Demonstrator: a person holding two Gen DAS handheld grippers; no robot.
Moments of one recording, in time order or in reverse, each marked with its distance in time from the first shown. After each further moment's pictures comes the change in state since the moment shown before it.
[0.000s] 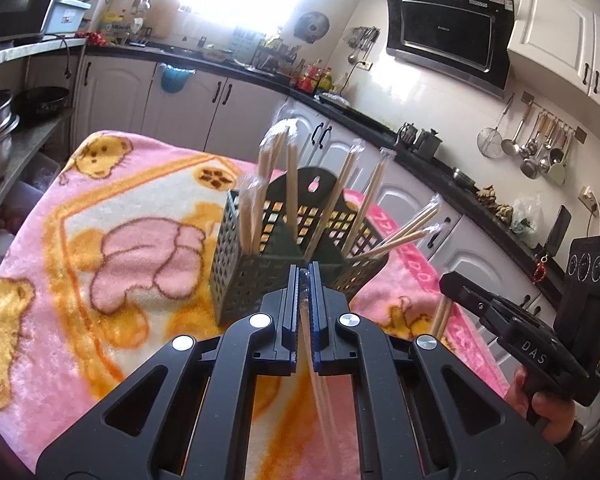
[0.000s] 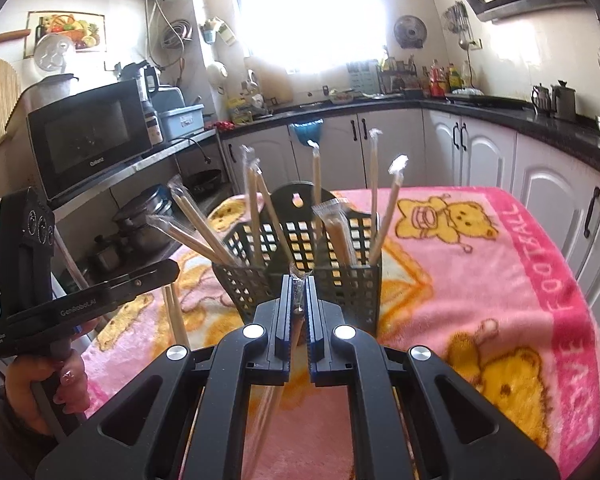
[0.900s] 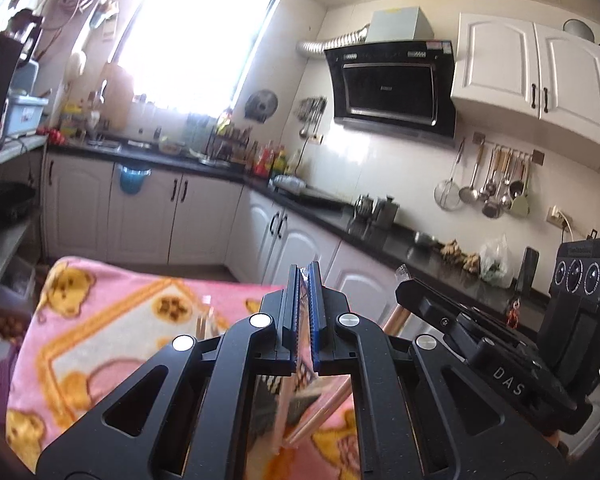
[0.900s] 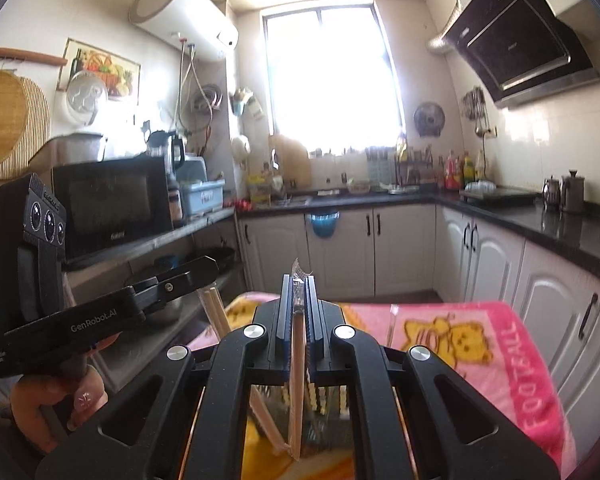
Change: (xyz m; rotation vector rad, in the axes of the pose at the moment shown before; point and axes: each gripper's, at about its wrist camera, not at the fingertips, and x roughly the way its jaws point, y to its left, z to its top) left arm -0.033 -0.072 0.107 0.147 -0.281 -0.102; right arm -0.041 0.019 0.111 -0.100 -0.309 0.015
